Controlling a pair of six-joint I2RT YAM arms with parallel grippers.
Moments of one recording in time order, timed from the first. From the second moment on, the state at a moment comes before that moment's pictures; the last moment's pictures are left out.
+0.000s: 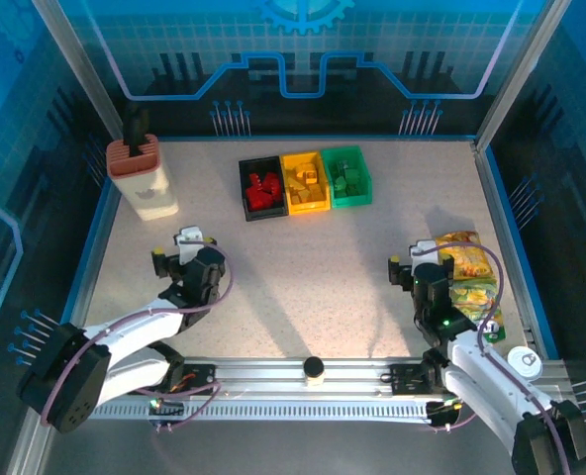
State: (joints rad) left arm -0.48 1.09 0.28 0.29 -1.02 -0.21; right arm 0.32 0.70 0.16 0.09 0.47 0.00
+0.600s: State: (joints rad) left arm -0.25 1.58 0.22 1.15 -0.61 0.05; right arm 0.19 1.53 0.21 1.03 0.30 -0.11
